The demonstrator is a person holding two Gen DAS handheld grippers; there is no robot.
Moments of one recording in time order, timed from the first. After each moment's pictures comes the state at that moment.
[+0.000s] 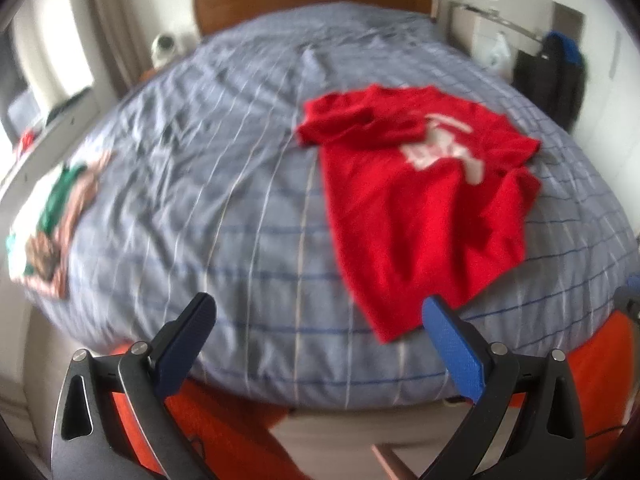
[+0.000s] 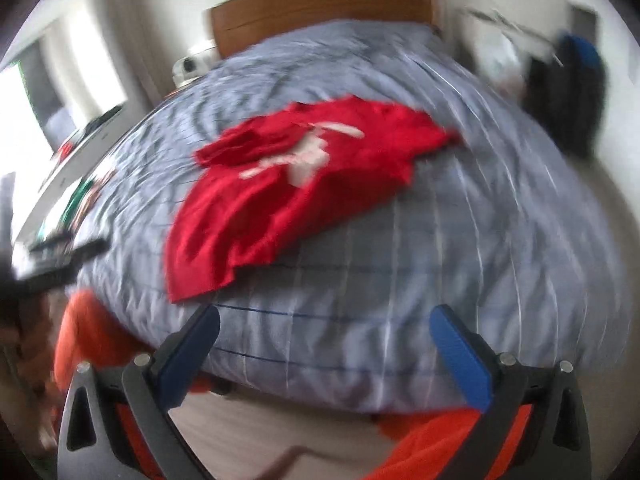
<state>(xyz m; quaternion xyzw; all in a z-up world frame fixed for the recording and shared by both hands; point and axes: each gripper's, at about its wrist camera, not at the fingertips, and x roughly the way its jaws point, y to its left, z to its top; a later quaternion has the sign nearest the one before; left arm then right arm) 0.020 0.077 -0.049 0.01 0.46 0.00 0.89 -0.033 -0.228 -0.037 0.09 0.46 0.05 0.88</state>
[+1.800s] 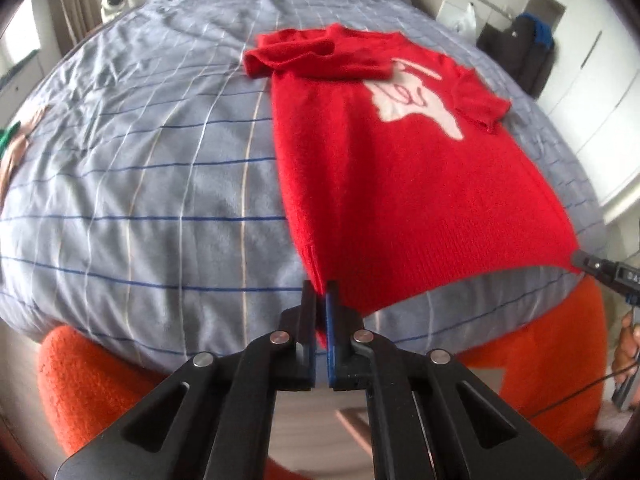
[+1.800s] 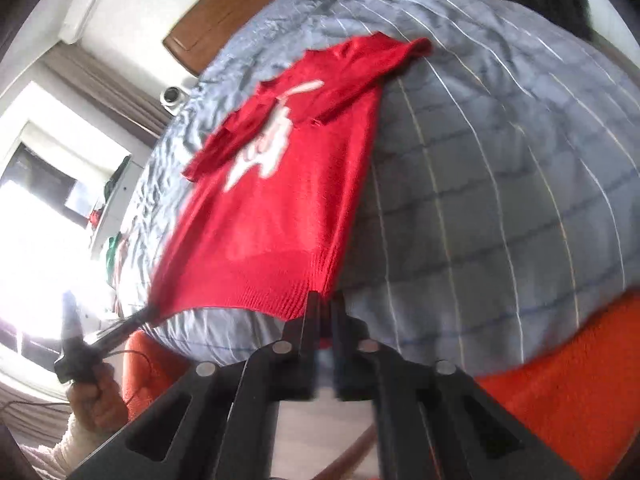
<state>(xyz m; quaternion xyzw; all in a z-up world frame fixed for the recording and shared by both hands) 0.020 0.075 -0.096 -0.01 0.52 -0.10 0.85 -0.022 -0.283 -0.097 0.24 0.51 0.09 0.82</state>
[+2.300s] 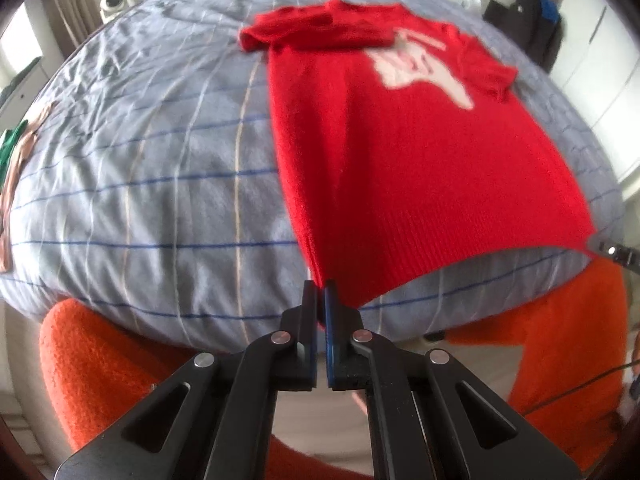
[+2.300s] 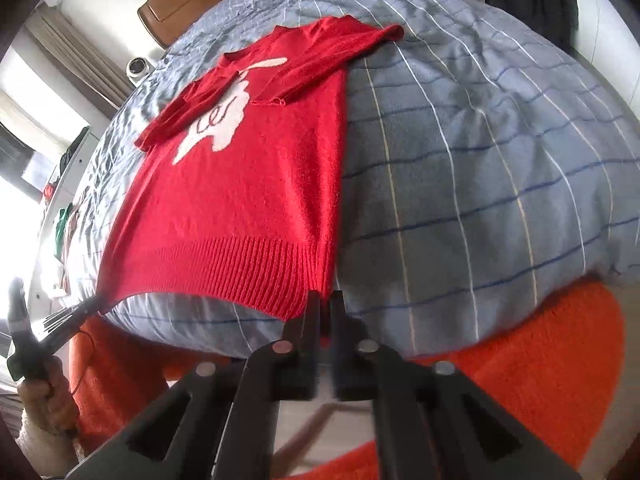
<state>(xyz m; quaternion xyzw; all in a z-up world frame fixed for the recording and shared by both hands) 0.015 0.056 -0.115 0.03 0.55 -0.08 0.83 -0.030 -0.280 -0.102 0.17 0.55 0.04 0.82</state>
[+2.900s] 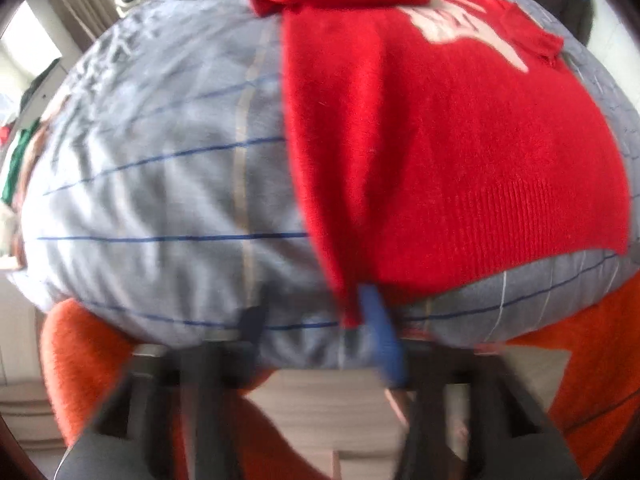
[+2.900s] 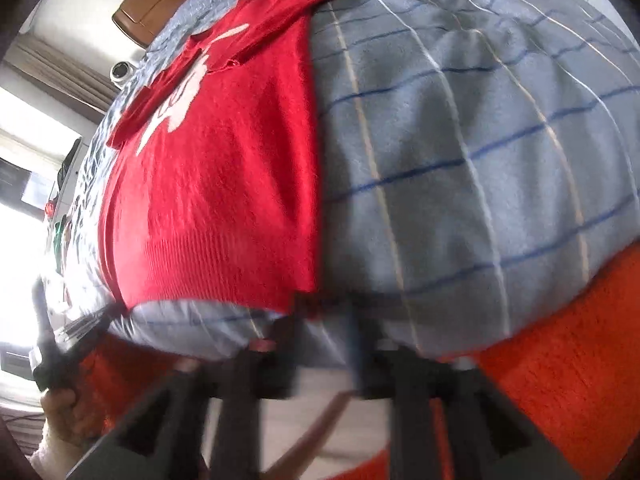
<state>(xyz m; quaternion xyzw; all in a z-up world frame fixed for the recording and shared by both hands) 0.041 0.057 -0.142 0.06 0.56 -0.01 0.82 -0.021 -0.304 -0.148 0.22 0.58 0.04 0.78</state>
